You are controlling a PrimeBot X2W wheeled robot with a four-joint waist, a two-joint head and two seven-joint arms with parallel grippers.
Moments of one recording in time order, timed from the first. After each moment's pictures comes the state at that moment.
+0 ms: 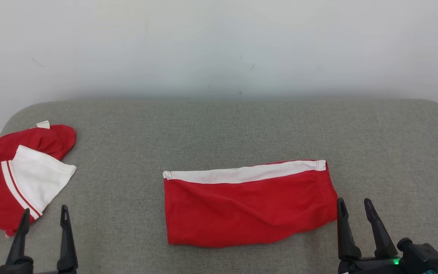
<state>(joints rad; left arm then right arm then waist) 0.03 0.36 -0.13 -0.01 -0.30 0.20 -0.26 0.05 -0.06 -0.01 0.08 0.29 0.13 -0.26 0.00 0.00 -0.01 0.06</state>
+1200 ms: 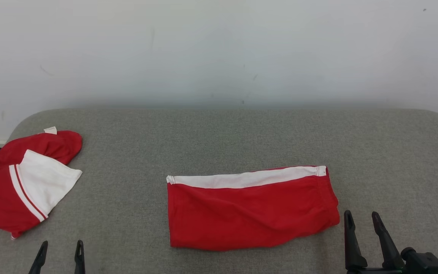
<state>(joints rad) 0.17 0.21 0.04 0.02 -0.13 -0.05 -0.26 0.08 -0.05 -0.06 0.13 0.25 0.13 -0.26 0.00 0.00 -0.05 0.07</state>
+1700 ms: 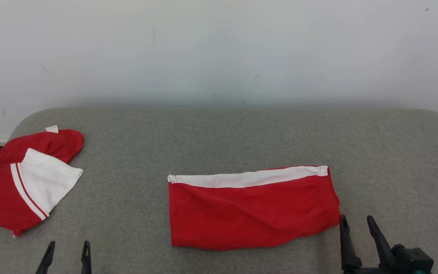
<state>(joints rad) 0.17 0.17 0.06 0.03 -0.10 -0.09 -0.26 0.04 -0.05 -0.07 0.24 0.19 0.13 -0.26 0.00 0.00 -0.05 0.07</state>
